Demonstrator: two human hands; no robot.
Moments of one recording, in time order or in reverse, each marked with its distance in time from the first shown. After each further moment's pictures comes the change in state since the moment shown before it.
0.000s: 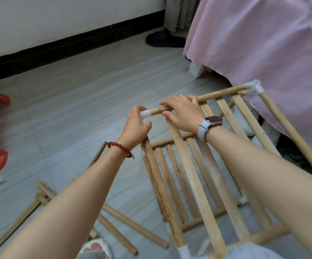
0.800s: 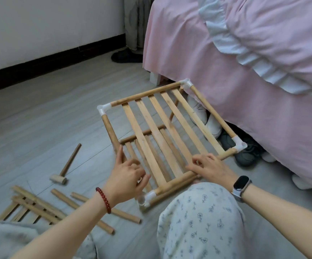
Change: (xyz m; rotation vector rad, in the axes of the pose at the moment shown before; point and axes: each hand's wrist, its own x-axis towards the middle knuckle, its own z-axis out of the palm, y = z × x) left_hand -0.201 -0.012 0.053 0.786 -0.155 0.770; right_hand -0.315 0.065 -0.004 -0.285 0.043 -0.214
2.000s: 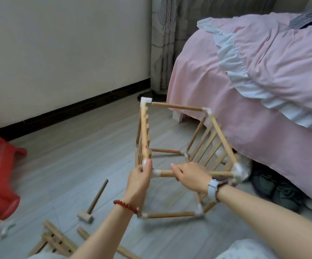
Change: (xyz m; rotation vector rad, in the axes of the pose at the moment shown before) left_hand 0.071 -0.032 -0.080 -1.097 0.237 -0.899; right_hand 0.174 -0.046 -0.079 0.312 -0.238 0.367
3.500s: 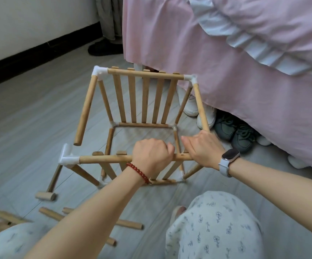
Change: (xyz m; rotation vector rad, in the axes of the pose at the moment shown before) left_hand -0.021 -0.005 0.112 1.168 -0.338 0.615; right_hand -0.068 0.105 0.047 -0.189 0.271 -0.009
